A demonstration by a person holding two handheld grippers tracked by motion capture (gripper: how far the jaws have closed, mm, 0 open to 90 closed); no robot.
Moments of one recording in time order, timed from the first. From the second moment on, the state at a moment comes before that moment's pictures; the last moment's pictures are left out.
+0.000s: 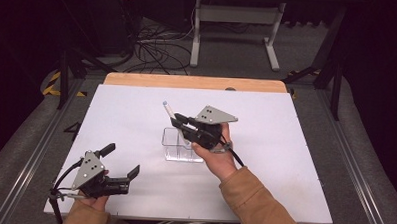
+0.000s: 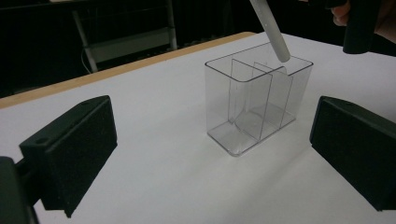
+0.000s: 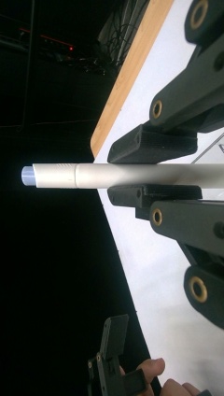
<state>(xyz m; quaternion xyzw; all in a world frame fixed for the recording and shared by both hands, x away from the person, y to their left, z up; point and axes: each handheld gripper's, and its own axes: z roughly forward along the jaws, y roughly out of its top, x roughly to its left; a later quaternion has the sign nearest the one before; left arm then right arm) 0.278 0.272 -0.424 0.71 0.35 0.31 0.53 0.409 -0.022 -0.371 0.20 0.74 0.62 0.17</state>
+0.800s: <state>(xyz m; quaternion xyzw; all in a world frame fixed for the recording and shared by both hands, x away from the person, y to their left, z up) 0.278 0.272 -0.424 0.71 0.35 0.31 0.53 0.413 -0.026 -0.396 0.22 0.75 0.60 0.17</state>
